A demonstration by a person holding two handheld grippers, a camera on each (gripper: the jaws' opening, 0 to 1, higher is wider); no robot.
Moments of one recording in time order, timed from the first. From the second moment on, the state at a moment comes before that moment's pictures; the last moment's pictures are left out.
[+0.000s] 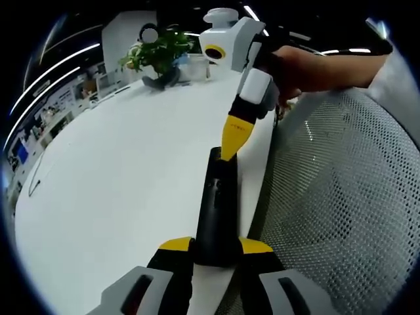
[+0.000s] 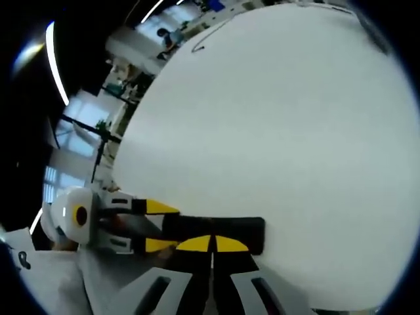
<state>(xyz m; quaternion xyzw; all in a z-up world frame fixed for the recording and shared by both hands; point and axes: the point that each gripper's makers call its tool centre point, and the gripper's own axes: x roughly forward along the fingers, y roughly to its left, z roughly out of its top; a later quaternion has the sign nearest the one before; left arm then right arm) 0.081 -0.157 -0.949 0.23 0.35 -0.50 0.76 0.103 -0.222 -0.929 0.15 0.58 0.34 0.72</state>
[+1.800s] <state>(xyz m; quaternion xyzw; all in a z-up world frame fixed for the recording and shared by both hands) 0.083 -0.157 -0.949 0.23 0.35 -0.50 0.76 0.097 -0.221 -0.941 0.14 0.60 0.34 0.71</state>
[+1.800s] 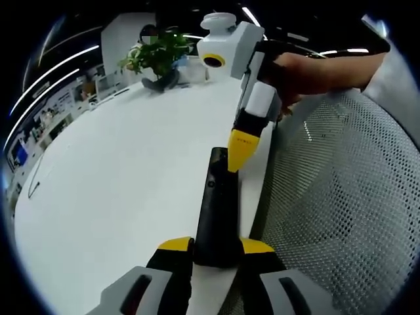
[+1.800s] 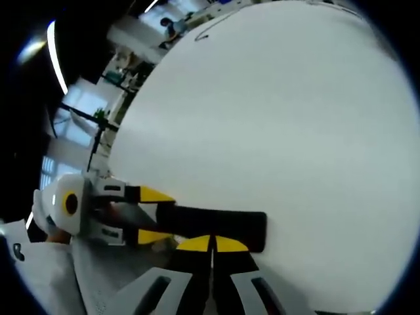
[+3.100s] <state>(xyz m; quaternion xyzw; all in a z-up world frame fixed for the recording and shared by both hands) 0.078 -0.157 -0.949 0.23 0.35 -0.50 0.75 0.107 -0.220 -0.940 0.13 0.58 0.33 0.73</state>
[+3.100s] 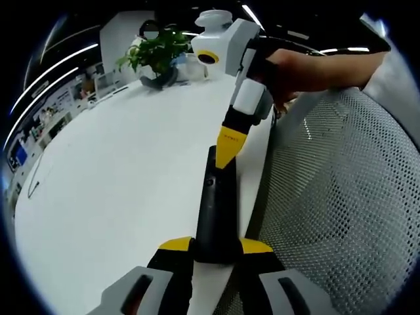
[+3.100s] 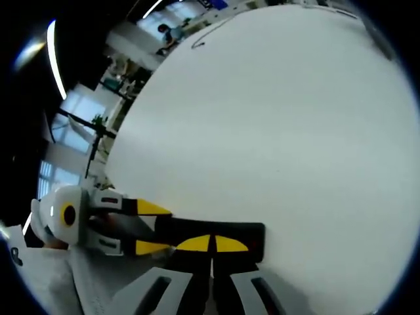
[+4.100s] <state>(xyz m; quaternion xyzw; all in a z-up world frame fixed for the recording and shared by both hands) 0.075 -0.163 -0.949 0.25 0.34 -0.52 0.74 0.107 -0.205 -0.933 0.16 0.57 0.36 0.72</state>
